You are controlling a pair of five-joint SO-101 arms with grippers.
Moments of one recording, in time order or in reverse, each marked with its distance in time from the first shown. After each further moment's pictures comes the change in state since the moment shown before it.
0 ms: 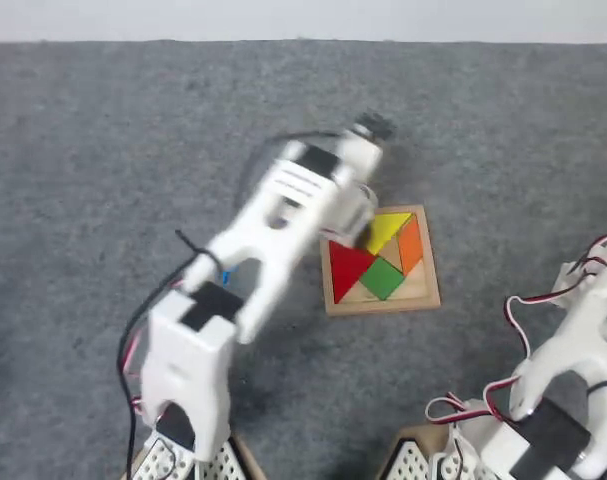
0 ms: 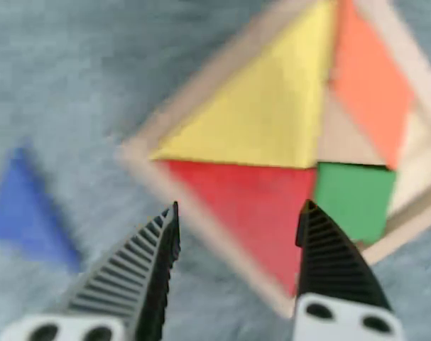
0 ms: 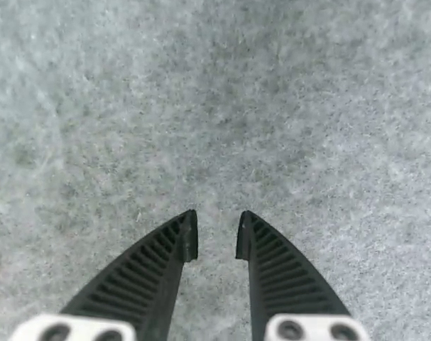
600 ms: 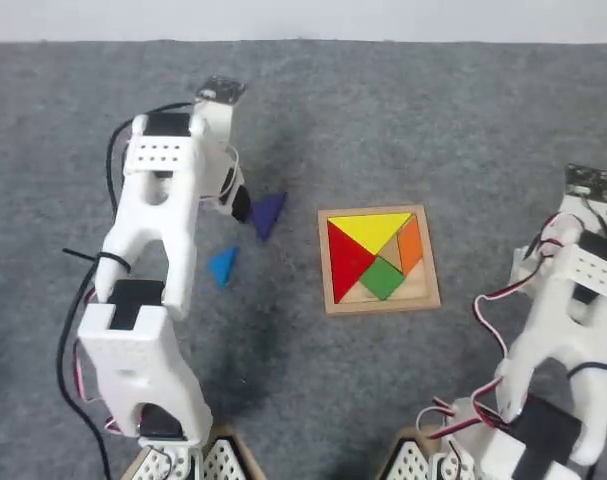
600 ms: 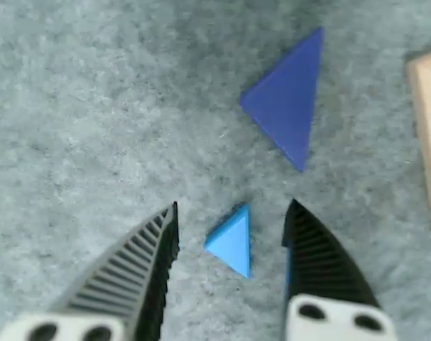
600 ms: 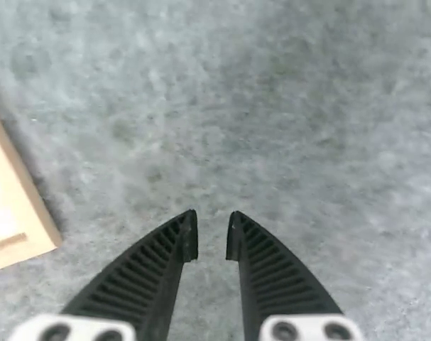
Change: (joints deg) left arm -25.0 -4.2 4.6 5.5 -9.7; right arm -12.9 0.0 0.0 3.5 0.0
